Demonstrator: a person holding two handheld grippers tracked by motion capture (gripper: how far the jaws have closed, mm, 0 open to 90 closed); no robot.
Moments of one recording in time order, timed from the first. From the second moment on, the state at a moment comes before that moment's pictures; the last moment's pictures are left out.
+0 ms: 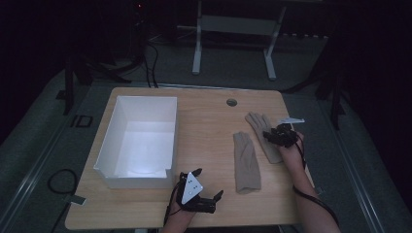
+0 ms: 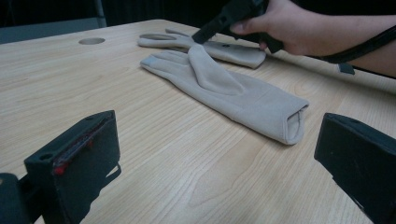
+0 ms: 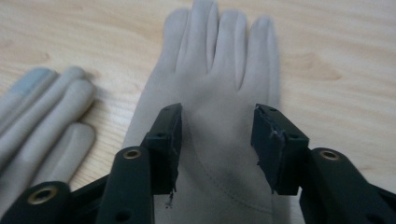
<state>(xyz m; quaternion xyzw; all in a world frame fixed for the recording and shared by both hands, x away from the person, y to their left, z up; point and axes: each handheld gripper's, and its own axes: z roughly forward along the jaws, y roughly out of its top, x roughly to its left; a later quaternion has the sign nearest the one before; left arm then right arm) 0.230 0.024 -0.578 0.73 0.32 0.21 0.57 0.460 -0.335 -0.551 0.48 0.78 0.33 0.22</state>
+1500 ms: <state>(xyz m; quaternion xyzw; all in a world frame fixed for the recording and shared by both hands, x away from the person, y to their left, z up) 0.230 0.024 -0.578 0.73 0.31 0.21 0.57 0.343 -0.344 -0.499 0.60 0.67 0.35 0.27</state>
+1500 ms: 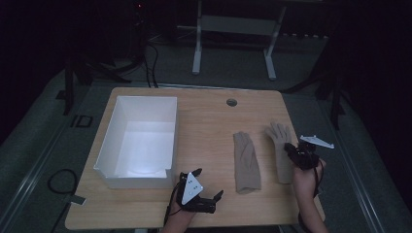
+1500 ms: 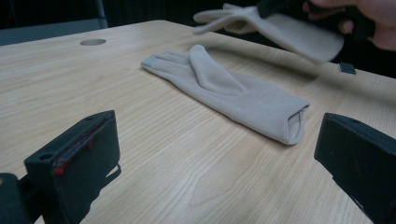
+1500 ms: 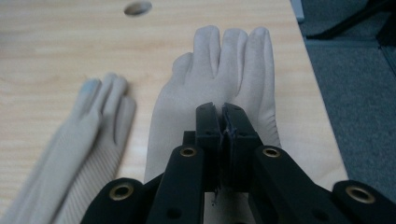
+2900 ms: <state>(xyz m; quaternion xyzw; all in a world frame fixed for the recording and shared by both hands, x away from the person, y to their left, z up) 0.230 0.022 -0.578 0.73 0.31 0.21 0.57 0.357 -0.379 -0.538 0.45 0.79 0.35 0.21</state>
